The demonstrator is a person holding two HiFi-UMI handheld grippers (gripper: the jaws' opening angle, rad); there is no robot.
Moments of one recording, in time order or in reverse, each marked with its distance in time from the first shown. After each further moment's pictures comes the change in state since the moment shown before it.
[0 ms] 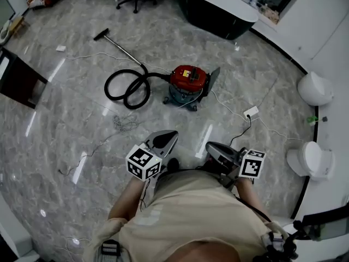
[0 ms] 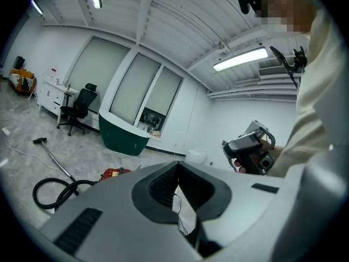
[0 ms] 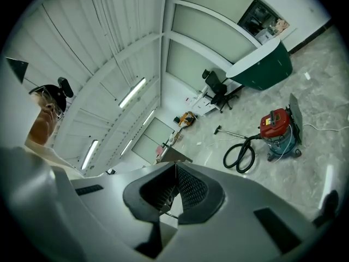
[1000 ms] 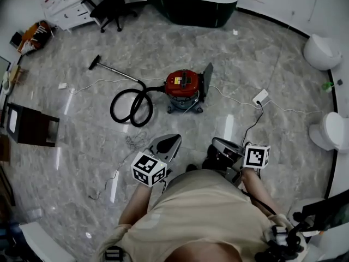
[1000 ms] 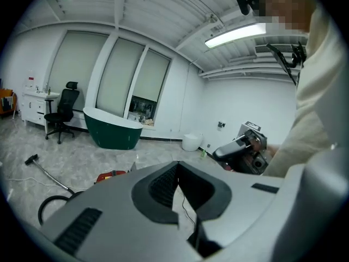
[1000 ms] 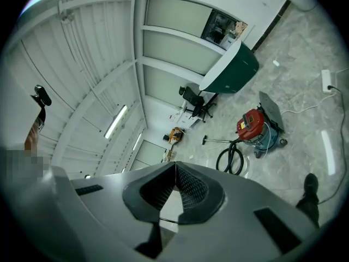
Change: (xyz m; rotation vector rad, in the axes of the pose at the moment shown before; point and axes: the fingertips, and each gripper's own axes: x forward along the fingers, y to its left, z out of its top) left arm 0.119 -0.019 0.025 0.131 0.191 -0.046; right arm -0.065 -0.108 0.073 0.242 -0.193 -0.039
